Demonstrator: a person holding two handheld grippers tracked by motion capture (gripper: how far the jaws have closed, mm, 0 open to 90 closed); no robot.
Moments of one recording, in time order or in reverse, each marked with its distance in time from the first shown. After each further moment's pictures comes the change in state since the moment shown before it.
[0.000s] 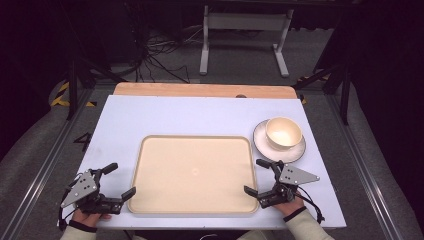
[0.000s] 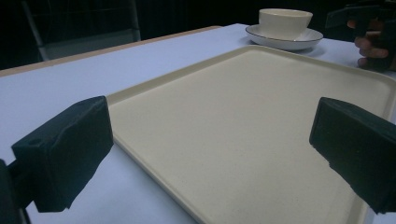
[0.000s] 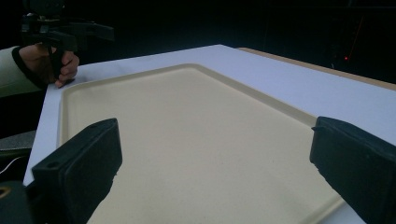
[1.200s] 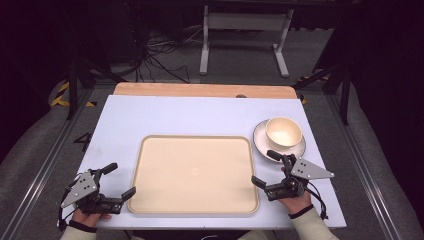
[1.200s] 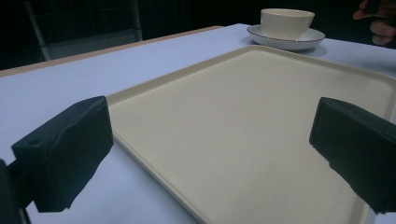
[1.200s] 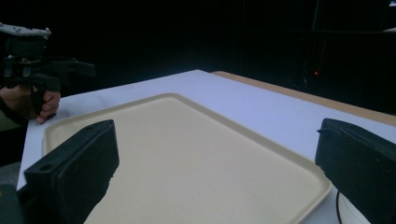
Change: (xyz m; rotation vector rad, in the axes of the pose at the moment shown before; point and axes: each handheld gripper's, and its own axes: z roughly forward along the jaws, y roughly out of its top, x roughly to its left) left arm 0.000 0.000 0.000 -0.001 0.007 0.000; right arm -0.006 0.030 -0.019 -0.083 -0.087 0.027
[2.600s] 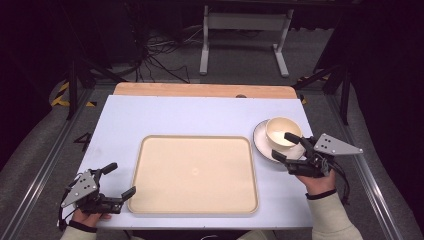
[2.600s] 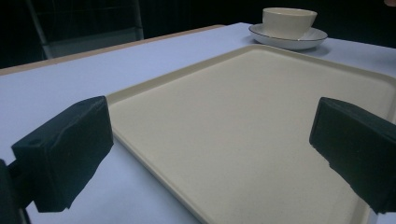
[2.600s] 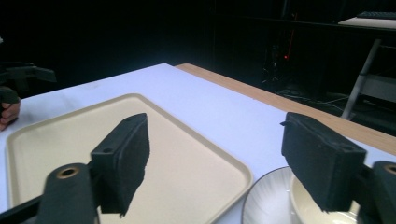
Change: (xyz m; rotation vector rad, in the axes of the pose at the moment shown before) left arm 0.000 0.000 0.000 0.013 0.005 -0.006; right arm -0.041 0.061 -0.029 0.118 -0.110 -0.007
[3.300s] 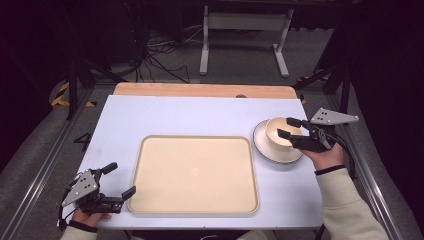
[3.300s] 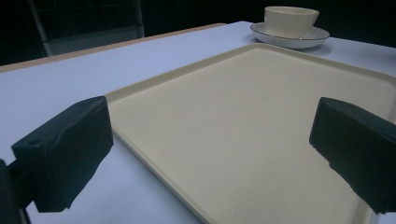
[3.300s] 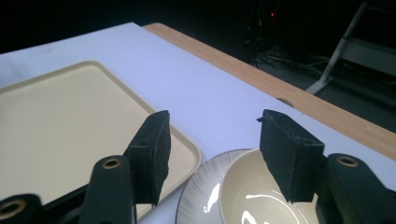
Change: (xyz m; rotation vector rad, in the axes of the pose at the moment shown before) left arm 0.000 0.000 0.001 0.001 0.006 -0.004; right arm -0.048 0.032 0.021 0.204 -0.052 -0.027
